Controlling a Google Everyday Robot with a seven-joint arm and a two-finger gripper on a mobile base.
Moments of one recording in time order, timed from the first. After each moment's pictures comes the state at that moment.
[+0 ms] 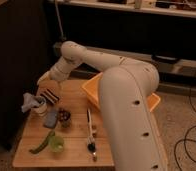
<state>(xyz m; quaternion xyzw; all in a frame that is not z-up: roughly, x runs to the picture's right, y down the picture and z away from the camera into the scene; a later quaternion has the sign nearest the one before) -0.260 -0.018 0.780 -0.51 0.05 0.68 0.52</state>
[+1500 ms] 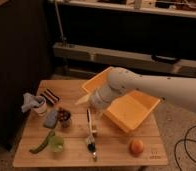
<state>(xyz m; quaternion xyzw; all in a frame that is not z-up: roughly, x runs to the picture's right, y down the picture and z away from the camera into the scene) -0.032 0.112 0.691 -0.42 0.08 0.77 0.47</state>
